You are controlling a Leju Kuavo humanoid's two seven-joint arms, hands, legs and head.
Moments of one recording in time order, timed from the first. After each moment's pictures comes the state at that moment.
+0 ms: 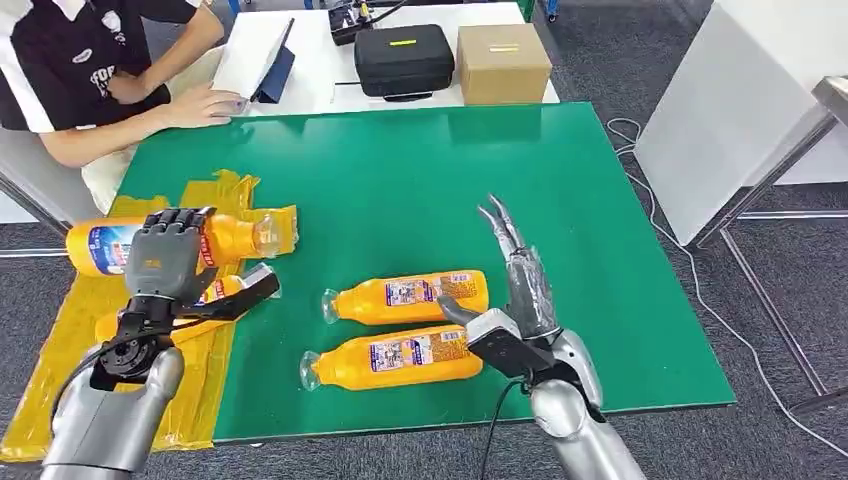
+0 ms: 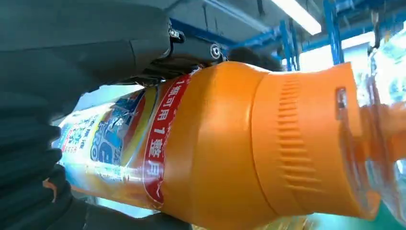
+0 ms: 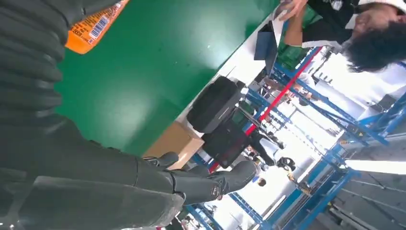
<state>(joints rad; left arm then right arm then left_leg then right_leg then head) -0.44 0.07 -0.20 -1.21 -1.50 0.31 0.08 -0.10 -0.01 0.31 -1.65 0.56 -0.24 -0.31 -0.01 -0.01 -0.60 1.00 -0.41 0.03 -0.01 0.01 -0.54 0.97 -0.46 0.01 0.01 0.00</state>
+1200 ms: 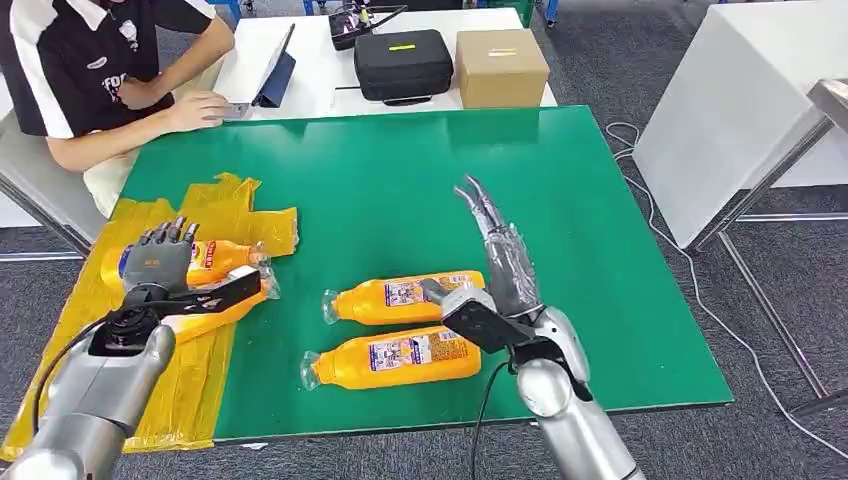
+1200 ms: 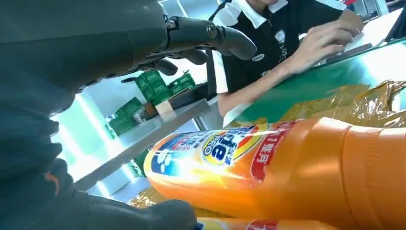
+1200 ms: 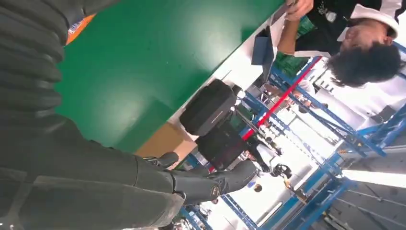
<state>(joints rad) -0.61 0.09 -0.16 -0.84 -1.57 0.01 0.16 -0.19 0.03 0.32 -1.62 0.60 -0.16 -0.23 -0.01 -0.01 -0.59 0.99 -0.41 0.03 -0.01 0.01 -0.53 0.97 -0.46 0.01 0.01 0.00</state>
